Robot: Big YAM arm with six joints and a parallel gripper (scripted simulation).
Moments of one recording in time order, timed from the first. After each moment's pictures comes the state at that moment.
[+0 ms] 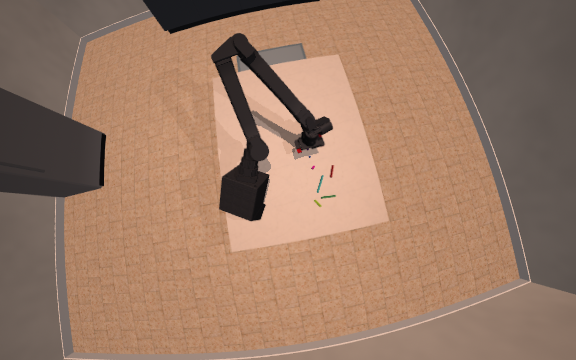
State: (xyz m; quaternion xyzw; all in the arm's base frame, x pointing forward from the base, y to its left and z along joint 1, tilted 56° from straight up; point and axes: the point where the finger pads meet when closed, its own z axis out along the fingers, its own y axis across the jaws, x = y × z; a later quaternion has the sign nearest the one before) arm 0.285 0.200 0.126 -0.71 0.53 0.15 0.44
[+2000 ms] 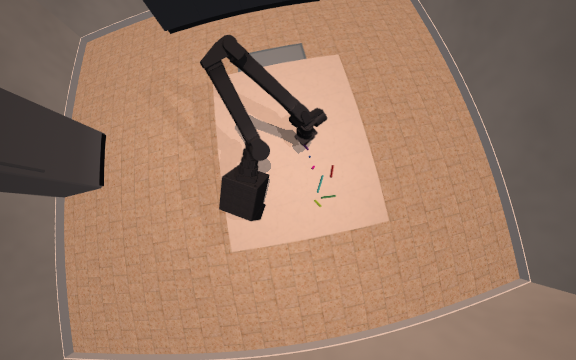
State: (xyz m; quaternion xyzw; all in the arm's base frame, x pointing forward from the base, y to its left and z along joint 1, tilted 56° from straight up) arm 0.265 0.228 0.151 -0.80 0.37 0.05 0.47
